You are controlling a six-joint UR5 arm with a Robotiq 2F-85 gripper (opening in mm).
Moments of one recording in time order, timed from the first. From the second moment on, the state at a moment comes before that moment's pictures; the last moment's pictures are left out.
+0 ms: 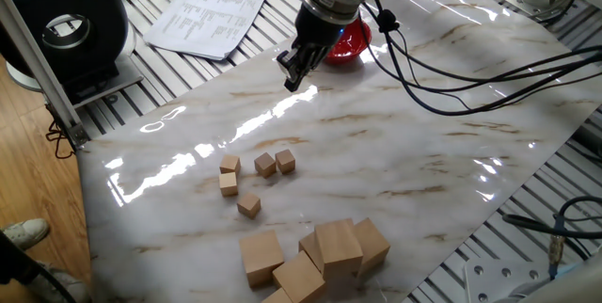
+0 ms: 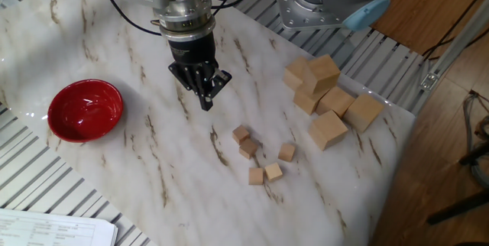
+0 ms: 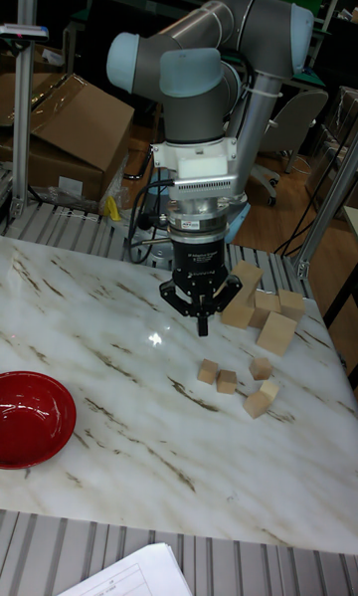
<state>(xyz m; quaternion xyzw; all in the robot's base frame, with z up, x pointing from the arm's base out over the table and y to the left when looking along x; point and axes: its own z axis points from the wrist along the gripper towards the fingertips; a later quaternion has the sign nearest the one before) 0.539 0.065 0.147 -0.06 0.98 0.15 0.09</state>
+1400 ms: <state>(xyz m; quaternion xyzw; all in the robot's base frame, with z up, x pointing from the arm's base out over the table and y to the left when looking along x) 0.535 0.064 0.147 -0.07 0.98 0.14 0.09</state>
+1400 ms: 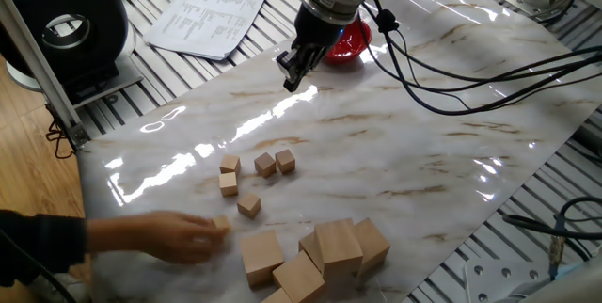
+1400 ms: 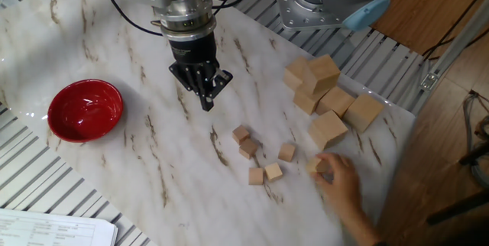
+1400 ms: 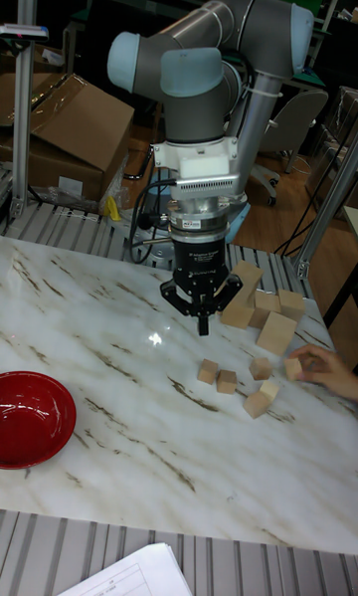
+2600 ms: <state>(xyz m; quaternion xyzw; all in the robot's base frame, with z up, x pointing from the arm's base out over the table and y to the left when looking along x) 0.545 0.050 0.156 0.00 0.99 0.12 0.10</state>
